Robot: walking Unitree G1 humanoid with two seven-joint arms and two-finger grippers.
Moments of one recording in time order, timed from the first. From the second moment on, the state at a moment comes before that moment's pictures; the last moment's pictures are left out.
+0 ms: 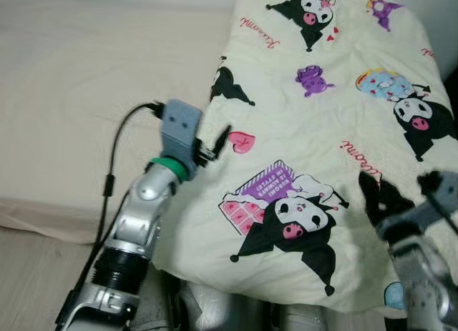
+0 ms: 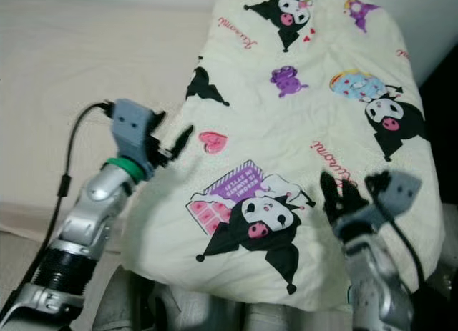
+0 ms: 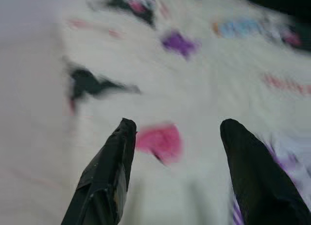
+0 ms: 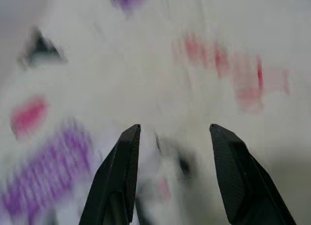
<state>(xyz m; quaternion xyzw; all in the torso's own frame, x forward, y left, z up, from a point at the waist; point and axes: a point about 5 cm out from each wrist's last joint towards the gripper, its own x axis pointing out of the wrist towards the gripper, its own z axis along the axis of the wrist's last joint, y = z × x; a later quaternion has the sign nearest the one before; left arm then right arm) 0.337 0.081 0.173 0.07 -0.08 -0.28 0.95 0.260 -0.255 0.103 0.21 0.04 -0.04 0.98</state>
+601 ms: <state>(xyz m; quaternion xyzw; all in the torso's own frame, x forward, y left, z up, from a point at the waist) 0.274 0.192 0.040 0.23 0.20 -0.26 0.92 0.166 -0.345 0.020 0.03 0.28 -0.42 0.86</state>
